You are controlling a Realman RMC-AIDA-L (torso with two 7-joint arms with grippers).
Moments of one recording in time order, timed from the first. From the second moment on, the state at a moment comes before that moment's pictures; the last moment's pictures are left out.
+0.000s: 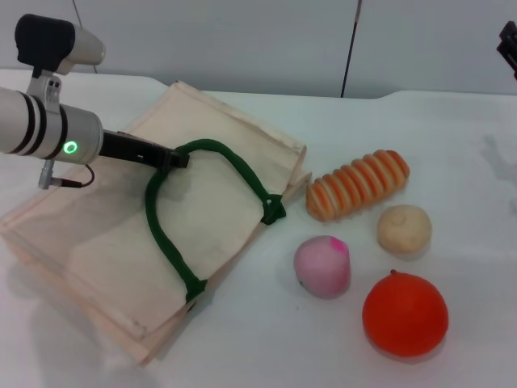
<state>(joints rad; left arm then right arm) -1.01 -1.95 2.86 -0.34 0.04 1.03 -1.74 0.75 2.03 -0.69 0.03 2.50 1.02 -2.72</state>
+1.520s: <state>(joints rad) -0.97 -1.84 2.86 -0.80 -0.61 2.01 -1.79 0.73 2.03 -0.70 0.02 2.48 0.99 -2.61</state>
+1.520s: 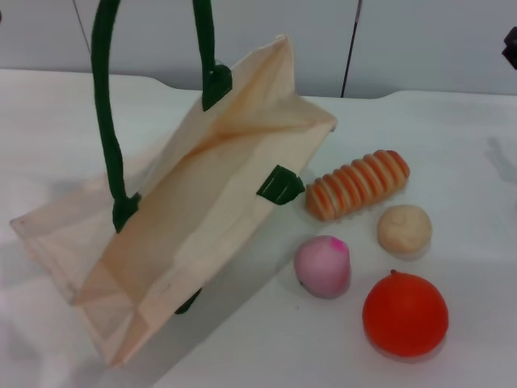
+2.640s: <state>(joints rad) -0.95 -1.83 2.86 -0.81 -0.58 1.97 -1.80 0.71 1.93 -0.73 -0.58 1.21 1.69 -1.74</state>
